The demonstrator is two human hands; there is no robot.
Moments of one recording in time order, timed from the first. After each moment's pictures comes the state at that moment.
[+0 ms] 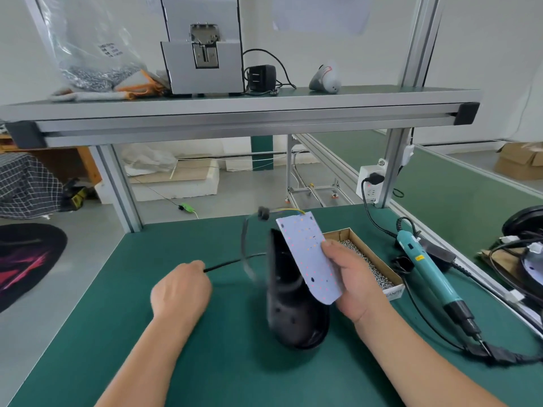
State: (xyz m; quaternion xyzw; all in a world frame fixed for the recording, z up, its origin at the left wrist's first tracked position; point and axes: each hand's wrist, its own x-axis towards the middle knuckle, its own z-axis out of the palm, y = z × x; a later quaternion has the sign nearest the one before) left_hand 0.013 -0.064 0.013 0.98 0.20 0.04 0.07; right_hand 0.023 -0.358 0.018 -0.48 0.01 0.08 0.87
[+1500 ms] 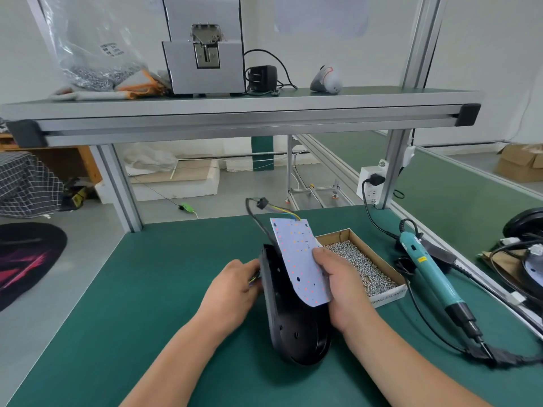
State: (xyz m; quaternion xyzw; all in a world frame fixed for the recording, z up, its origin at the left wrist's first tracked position) left_hand 0.001 -0.122 0.011 0.93 -0.11 0.07 0.34; right_hand 0.017 -0.334 0.010 -0.48 0.07 0.06 0.87
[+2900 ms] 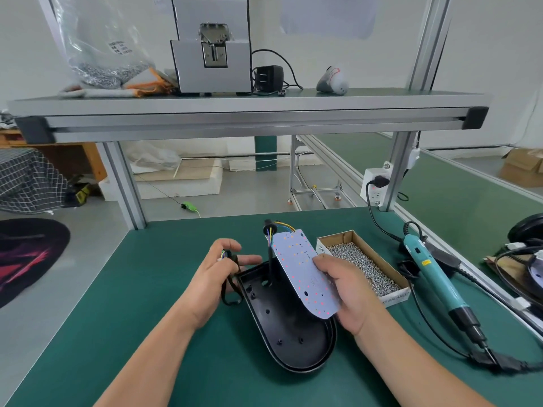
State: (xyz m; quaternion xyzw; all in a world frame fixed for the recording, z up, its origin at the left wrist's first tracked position) left_hand 0.014 -0.084 0.008 0.67 -0.05 -0.03 0.74; right_hand 0.014 -0.347 0.014 -0.53 0.06 0.12 0.84
